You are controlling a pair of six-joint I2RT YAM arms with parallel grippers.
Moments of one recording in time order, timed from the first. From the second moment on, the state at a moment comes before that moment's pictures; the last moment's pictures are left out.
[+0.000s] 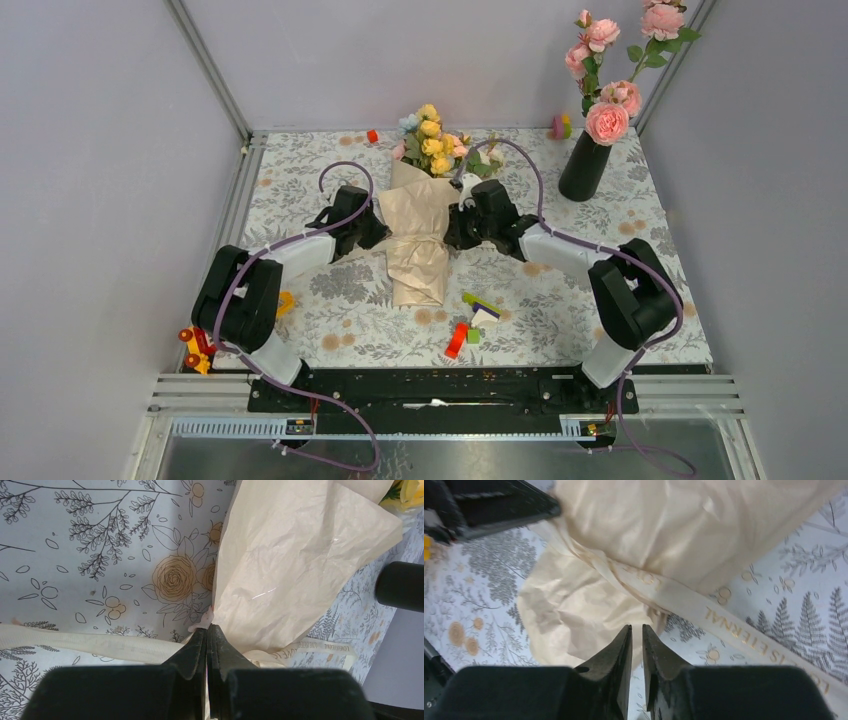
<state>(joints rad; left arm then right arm) -0.37 1.62 0.87 -0.02 -0.01 -0.99 0.59 1.69 1.01 -0.02 -0.22 0.27</state>
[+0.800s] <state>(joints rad) -0.37 1.62 0.87 -0.02 0.06 -0.97 0.65 1.86 1.22 -0.18 -0.24 0.20</state>
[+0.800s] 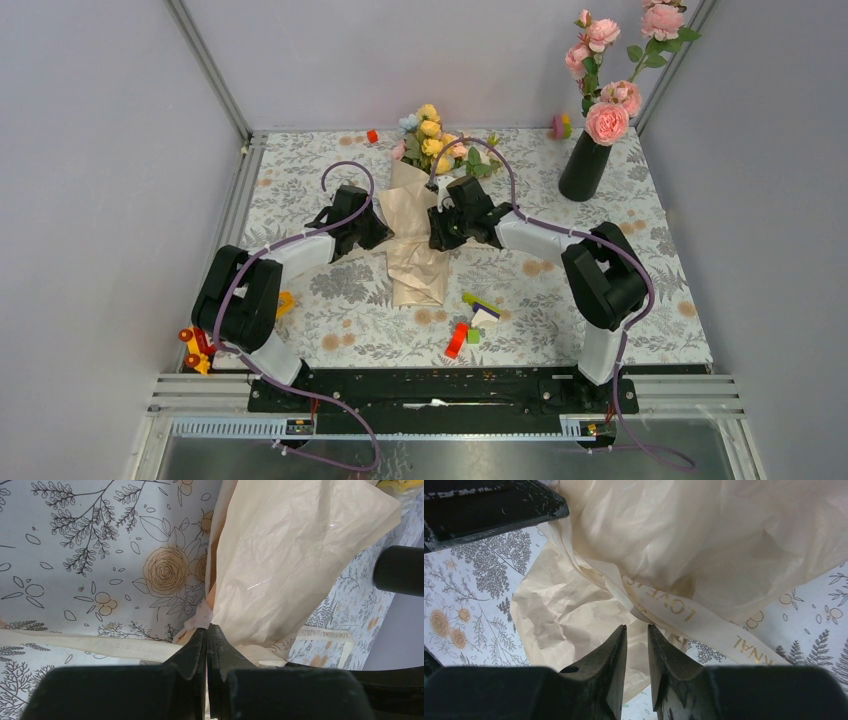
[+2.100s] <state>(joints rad) -0.37 1.62 0.87 -0.02 0.07 -0.96 0.65 1.87 1.28 -0.19 -0.22 0.19</state>
